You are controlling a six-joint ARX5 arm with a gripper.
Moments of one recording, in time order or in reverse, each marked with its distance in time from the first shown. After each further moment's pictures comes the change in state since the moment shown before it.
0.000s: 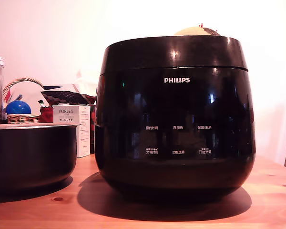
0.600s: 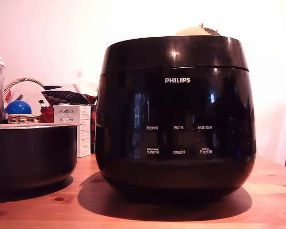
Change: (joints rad) arm -0.338 0.706 0.322 0.148 -0.083 0.344
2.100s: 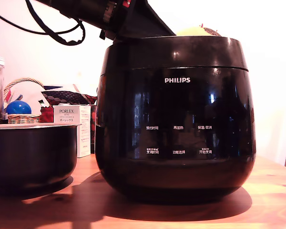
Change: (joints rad) arm -0.368 0.578 0.354 -0.146 -0.288 0.401
